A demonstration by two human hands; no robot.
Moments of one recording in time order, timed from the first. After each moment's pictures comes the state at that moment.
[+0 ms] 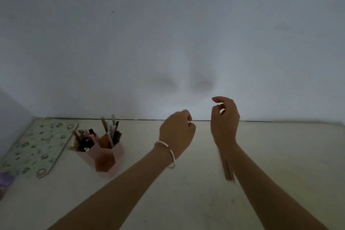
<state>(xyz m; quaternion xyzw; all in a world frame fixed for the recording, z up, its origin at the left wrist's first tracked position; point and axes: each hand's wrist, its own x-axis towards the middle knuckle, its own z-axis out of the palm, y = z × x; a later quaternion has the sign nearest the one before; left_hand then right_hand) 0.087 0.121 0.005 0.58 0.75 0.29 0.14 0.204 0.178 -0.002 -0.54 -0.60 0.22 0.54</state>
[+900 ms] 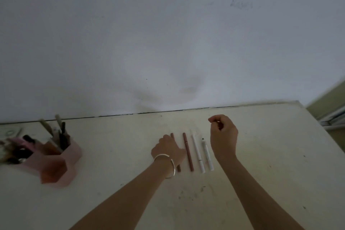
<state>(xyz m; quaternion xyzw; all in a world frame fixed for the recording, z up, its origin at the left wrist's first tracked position) 0.174 0.141 -0.108 0.51 0.81 0.05 0.29 0.312 0.169 -0.057 -0.65 -0.54 0.26 0.46</state>
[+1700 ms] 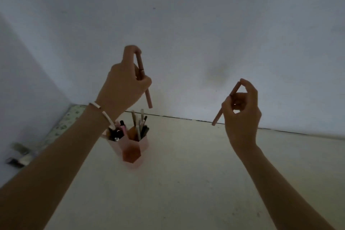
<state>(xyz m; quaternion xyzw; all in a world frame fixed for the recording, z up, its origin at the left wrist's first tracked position) -0.088 0.078 0.105 0.55 0.73 0.40 0.02 0.161 0.168 0.020 -0.42 -0.65 0.24 0.58</state>
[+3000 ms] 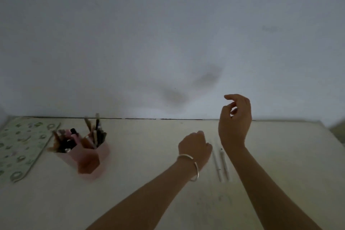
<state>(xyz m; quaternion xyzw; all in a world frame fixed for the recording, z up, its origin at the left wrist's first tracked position) 0.167 0.131 -0.046 0.62 0.74 0.18 0.22 0.244 0.178 0.012 -0.54 -0.60 0.12 0.57</state>
